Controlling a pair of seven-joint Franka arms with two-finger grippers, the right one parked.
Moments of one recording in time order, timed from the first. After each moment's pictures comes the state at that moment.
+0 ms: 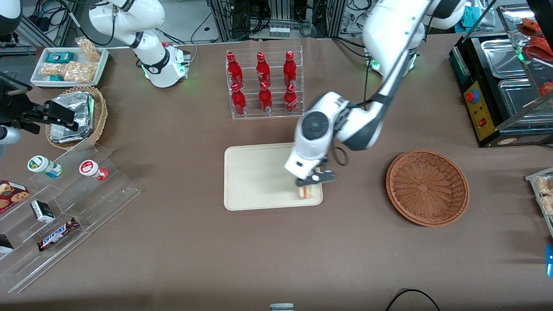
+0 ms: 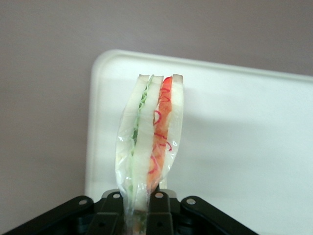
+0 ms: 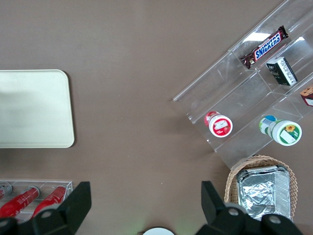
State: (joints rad) arm -0.66 0.60 -0.08 -1.57 0.01 2.15 -0.91
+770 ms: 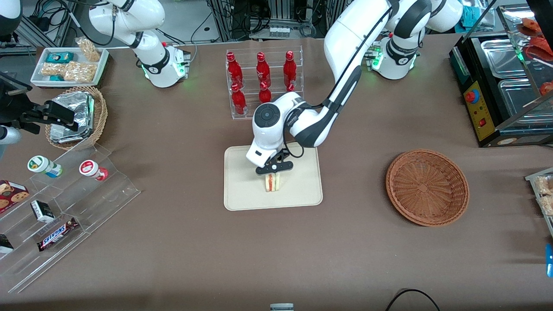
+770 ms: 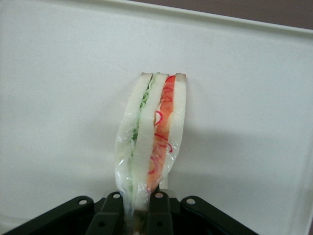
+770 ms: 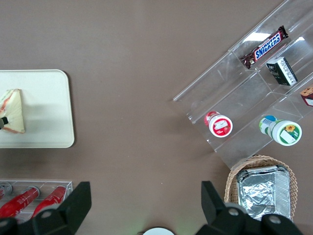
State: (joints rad) arm -0.79 0.79 -0.07 -1.42 0.07 2.23 -1.09
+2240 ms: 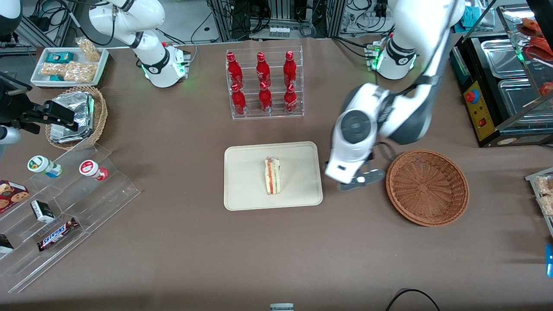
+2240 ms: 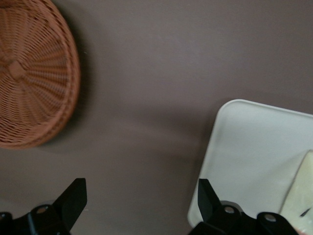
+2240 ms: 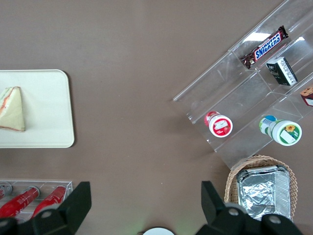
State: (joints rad) arm -0.50 0.34 0.02 -1.69 0.08 1.90 -0.75
